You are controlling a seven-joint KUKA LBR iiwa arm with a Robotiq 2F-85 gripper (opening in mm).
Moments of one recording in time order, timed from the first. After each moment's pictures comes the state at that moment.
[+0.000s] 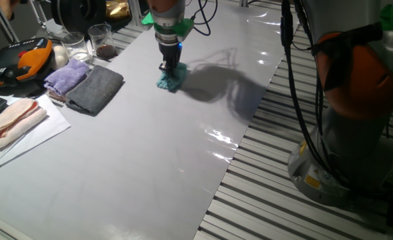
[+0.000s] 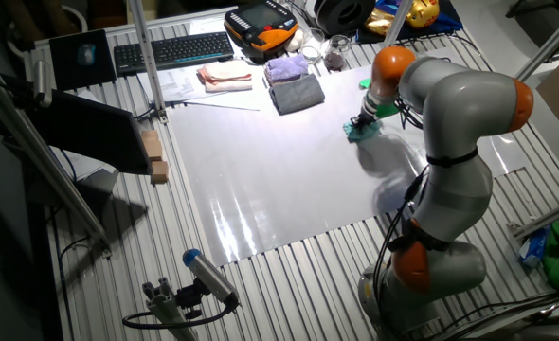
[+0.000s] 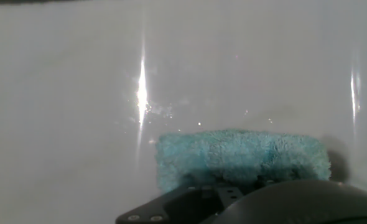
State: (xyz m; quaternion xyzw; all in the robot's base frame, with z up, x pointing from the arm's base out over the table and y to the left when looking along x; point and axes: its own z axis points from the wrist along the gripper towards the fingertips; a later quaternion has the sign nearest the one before) arm 0.579 -0.162 0.037 -0.02 1.00 -0.04 0.05
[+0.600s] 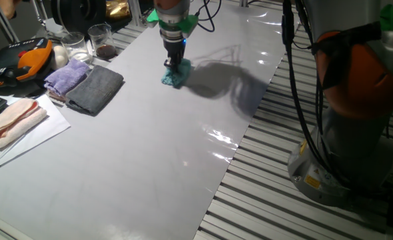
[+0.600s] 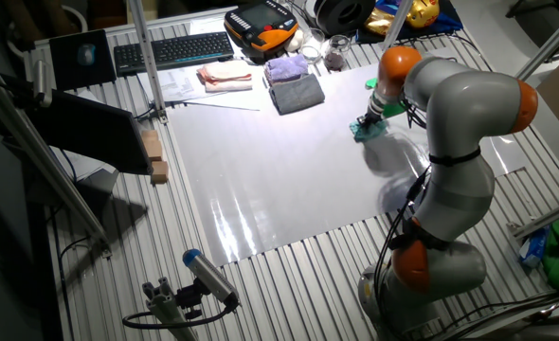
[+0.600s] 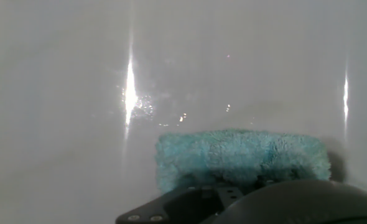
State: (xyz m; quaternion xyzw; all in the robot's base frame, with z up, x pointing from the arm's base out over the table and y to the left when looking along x) arm 0.583 -0.182 0.041 -0.03 1.00 -0.04 0.05
